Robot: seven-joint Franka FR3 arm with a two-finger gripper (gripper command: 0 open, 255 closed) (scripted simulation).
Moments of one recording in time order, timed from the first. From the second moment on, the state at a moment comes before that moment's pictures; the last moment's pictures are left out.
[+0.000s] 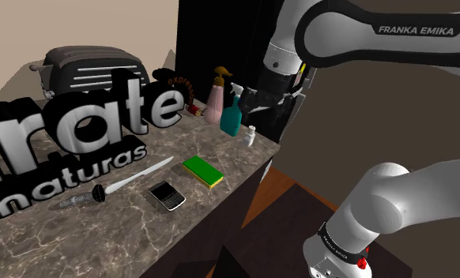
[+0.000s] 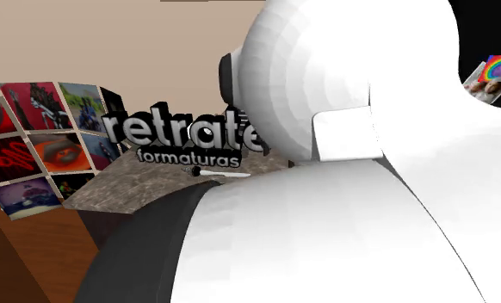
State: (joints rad) arm -0.02 -0.69 0.29 -2.43 0.15 1.82 0.69
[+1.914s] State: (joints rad) arm 0.08 0.55 0.67 -1.61 -0.33 1.96 2.21
